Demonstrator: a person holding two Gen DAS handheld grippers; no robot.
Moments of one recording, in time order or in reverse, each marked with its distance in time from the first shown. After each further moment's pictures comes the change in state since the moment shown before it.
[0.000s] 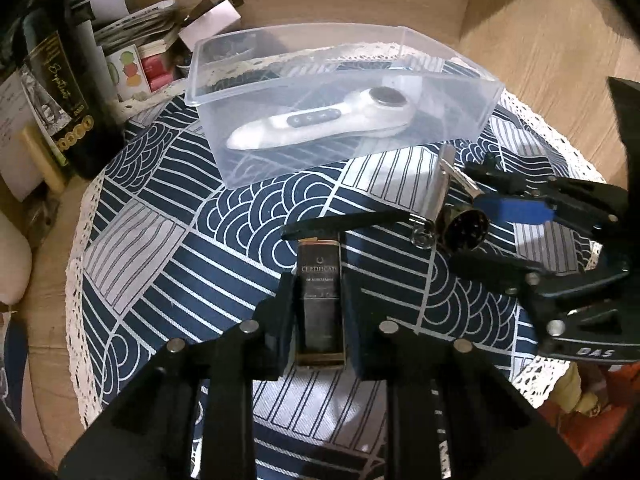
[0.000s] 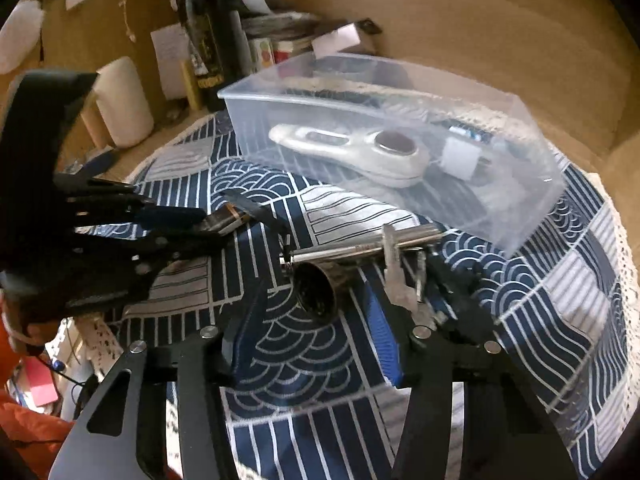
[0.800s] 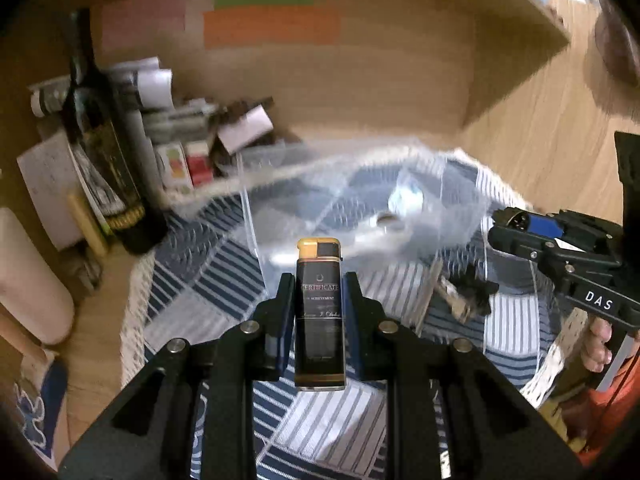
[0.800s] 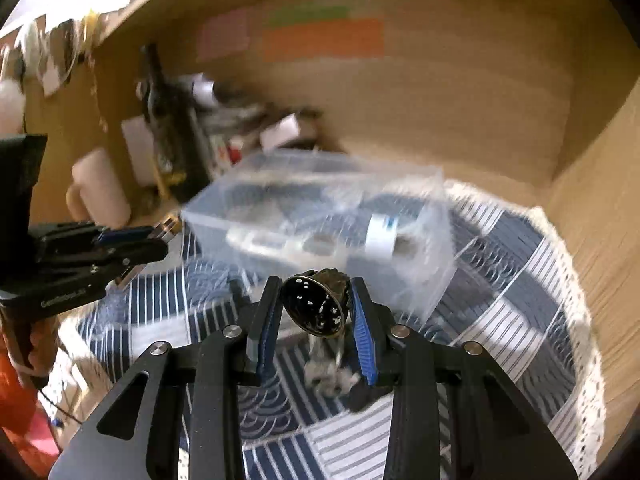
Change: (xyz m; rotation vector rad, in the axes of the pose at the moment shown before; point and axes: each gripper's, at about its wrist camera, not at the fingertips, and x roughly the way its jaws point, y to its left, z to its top) left arm -0.072 0.014 0.044 -0.065 -0.275 0.024; right arm -0.076 -0.036 0.033 0.102 -0.268 -0.115
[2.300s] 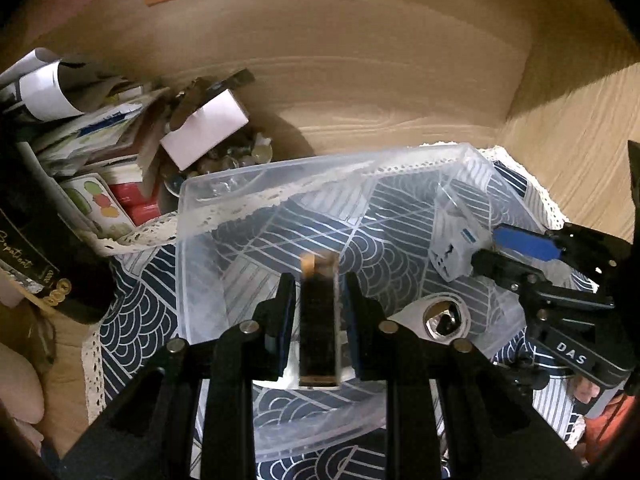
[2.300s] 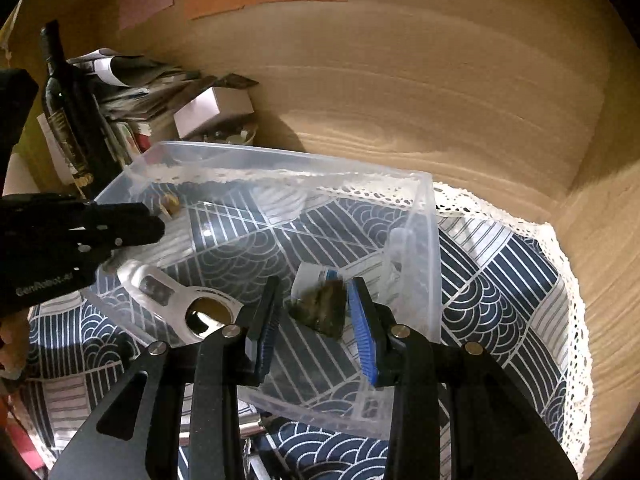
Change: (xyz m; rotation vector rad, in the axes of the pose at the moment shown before) left arm 0.128 0.006 0.067 -0.002 0.156 0.004; right arm 0.103 -0.041 0.034 -0.019 0.172 -0.087
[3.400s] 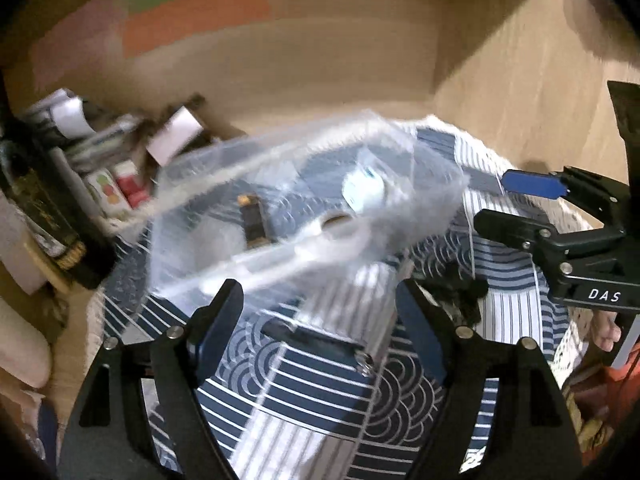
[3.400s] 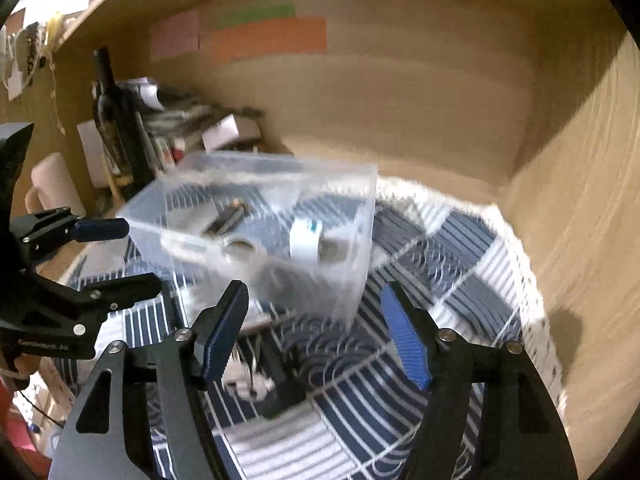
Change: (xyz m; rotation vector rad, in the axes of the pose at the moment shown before) left arm -0.061 -0.058 -0.074 0.159 -0.058 -0.035; right arm -0.083 -0.008 -0.064 0.035 -0.080 -0.015
